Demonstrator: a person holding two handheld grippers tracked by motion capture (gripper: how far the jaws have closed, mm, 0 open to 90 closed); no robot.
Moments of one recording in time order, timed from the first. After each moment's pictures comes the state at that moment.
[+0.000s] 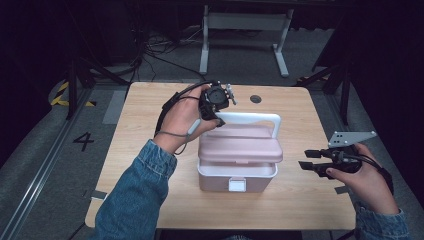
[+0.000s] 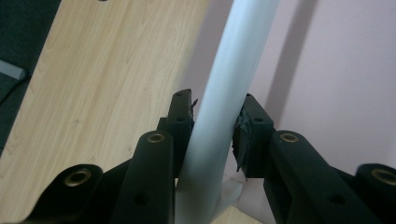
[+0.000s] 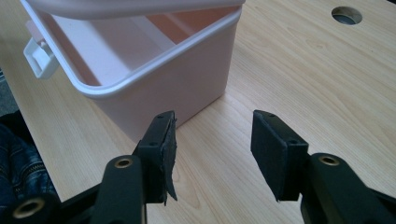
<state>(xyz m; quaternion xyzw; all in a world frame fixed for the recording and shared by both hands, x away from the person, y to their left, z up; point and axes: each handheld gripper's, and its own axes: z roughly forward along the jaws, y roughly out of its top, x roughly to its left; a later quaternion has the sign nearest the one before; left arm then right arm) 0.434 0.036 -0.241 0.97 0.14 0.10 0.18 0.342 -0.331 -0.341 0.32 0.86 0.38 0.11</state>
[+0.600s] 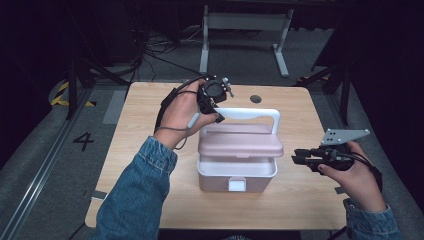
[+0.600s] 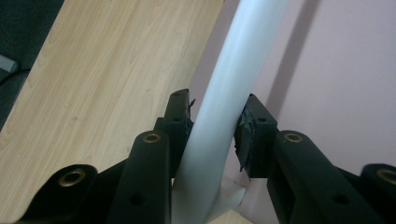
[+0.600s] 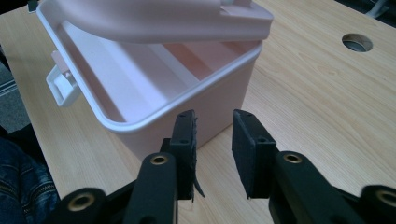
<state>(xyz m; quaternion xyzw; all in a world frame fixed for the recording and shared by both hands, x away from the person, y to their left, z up) 0.446 0.041 -0.238 0.96 0.17 0.09 0.20 0.344 -0.307 -0.333 0.30 0.86 0.40 0.12</state>
